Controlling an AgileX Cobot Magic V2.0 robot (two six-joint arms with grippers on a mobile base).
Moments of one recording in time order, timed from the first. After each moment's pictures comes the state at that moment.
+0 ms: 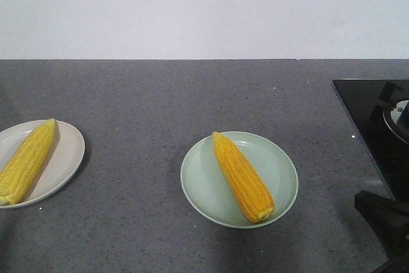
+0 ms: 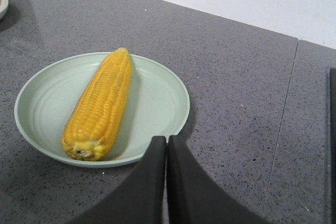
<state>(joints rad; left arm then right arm) -0.03 -0.01 0.03 -0.06 0.10 0.12 0.25 0.51 -0.27 0.73 0.25 -0.88</state>
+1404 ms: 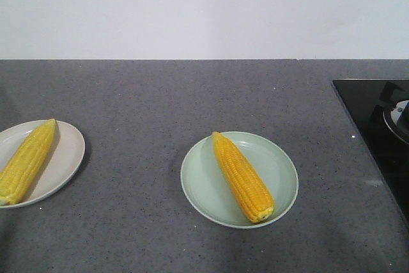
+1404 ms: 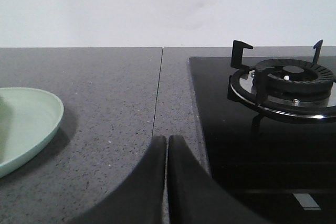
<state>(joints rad) -0.03 -0.01 0.03 -0.06 0.10 0.11 -0.01 -0.01 0.03 0.00 0.18 0.01</state>
